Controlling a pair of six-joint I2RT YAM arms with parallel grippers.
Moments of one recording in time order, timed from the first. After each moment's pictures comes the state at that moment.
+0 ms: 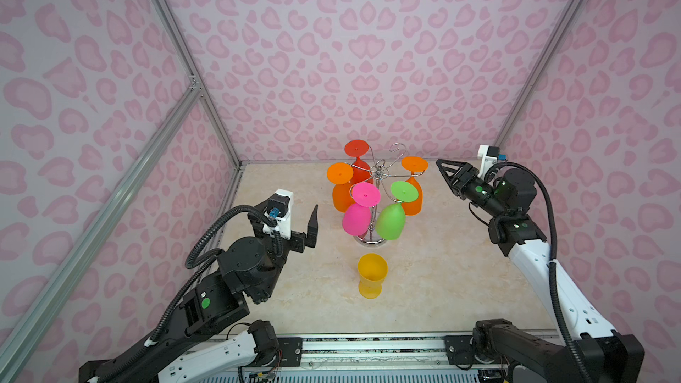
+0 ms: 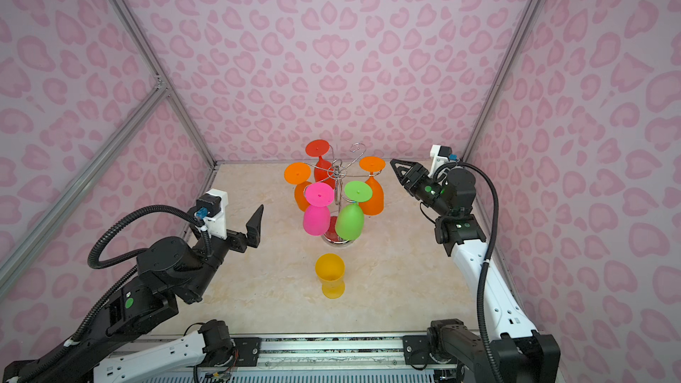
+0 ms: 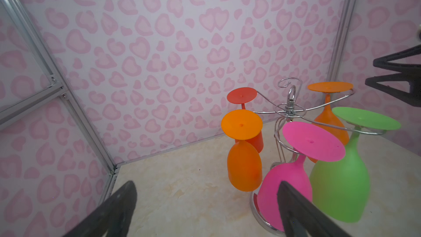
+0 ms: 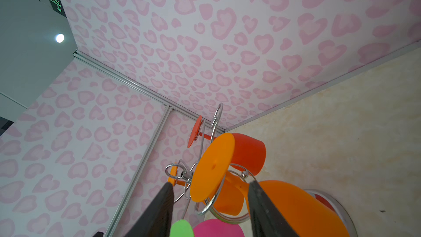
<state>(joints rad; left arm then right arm) -0.99 0.70 1.04 -0.36 -0.79 0.08 0.09 1.17 0.99 0.17 -0.56 1.05</state>
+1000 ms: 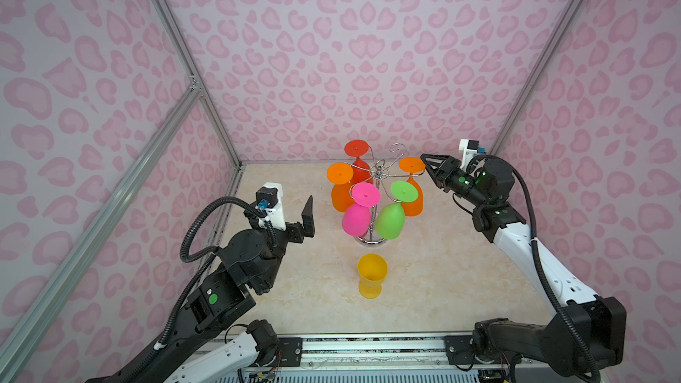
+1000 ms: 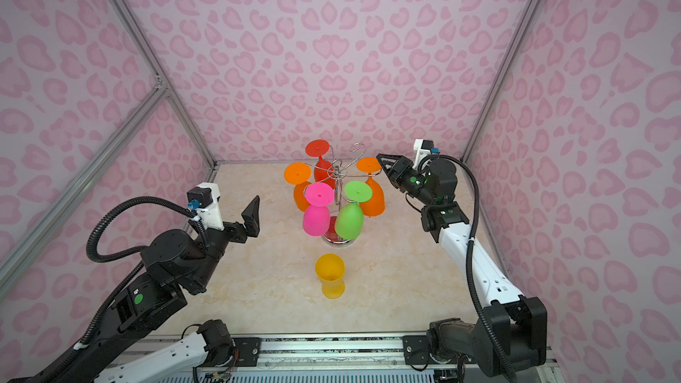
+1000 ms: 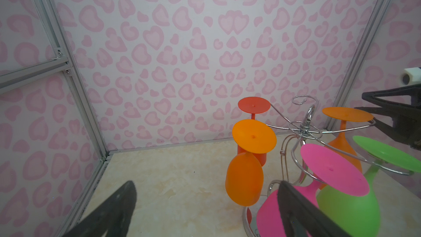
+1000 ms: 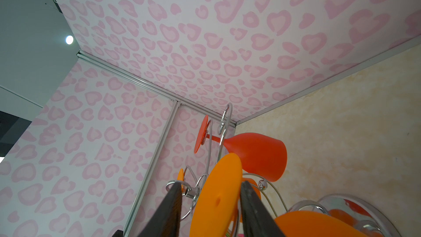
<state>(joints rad) -0.86 0.70 1.00 -0.32 -0.69 -0.03 0.17 1.29 1.07 0.21 -0.55 1.10</state>
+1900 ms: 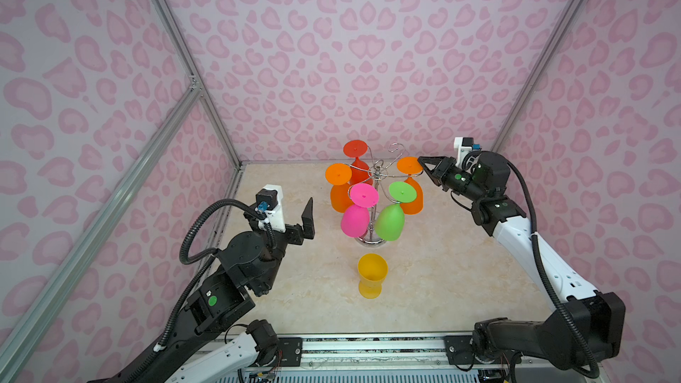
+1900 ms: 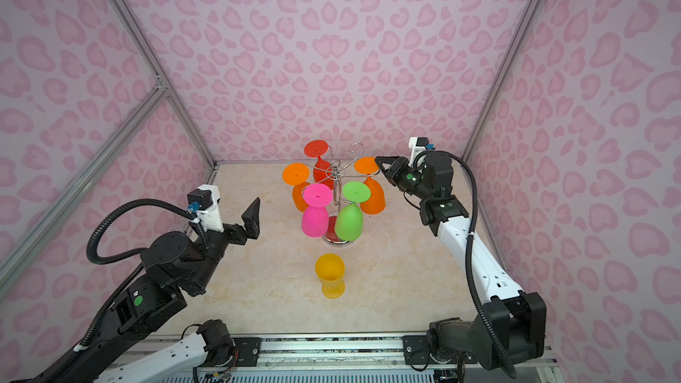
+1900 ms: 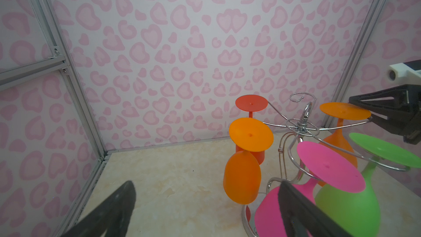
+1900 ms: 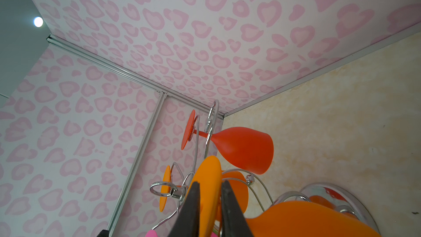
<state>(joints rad) -0.86 0.68 0.98 -0.32 -0.68 -0.03 0.19 1.33 1.15 0.05 -0.54 1.01</state>
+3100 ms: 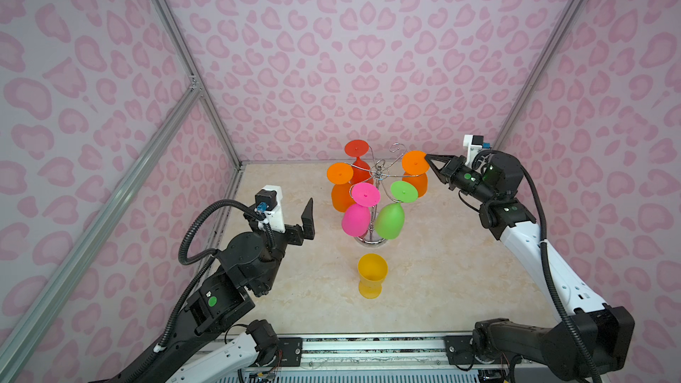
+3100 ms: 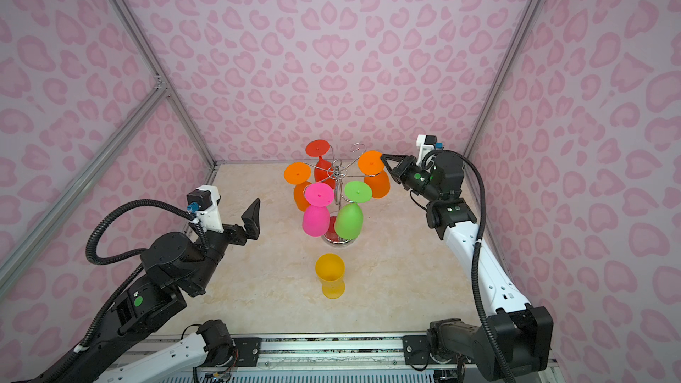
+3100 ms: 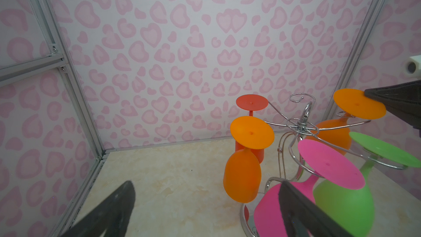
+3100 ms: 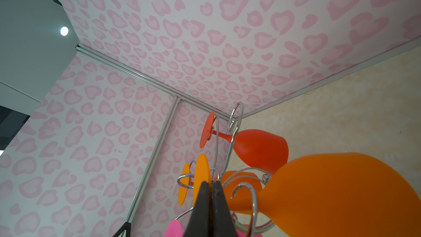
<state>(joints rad) -0.86 0.68 0.98 -0.32 -0.67 -0.04 0.14 1.26 1.14 0.09 -0.60 1.08</state>
